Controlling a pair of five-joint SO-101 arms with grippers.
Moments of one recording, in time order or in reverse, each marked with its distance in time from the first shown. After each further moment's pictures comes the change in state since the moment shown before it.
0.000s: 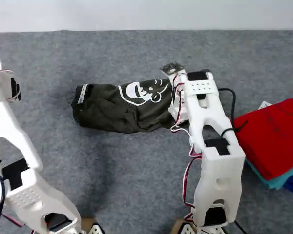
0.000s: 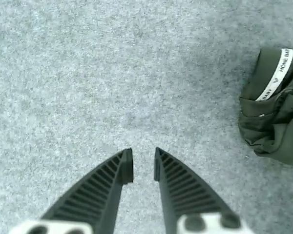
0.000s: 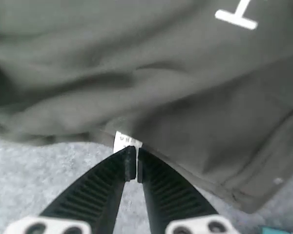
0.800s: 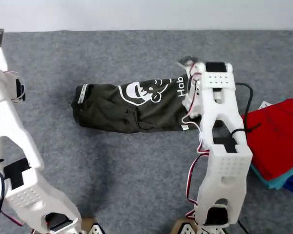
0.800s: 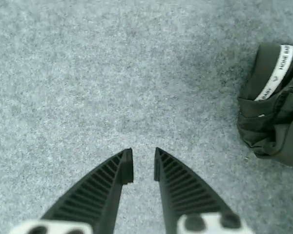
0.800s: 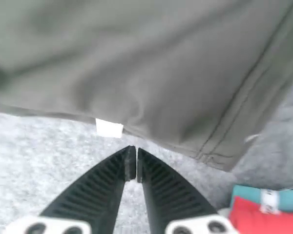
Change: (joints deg) left arm 1.6 0.0 4.2 -3.5 -0.5; right arm 5.1 0.0 -13.7 14.5 1.8
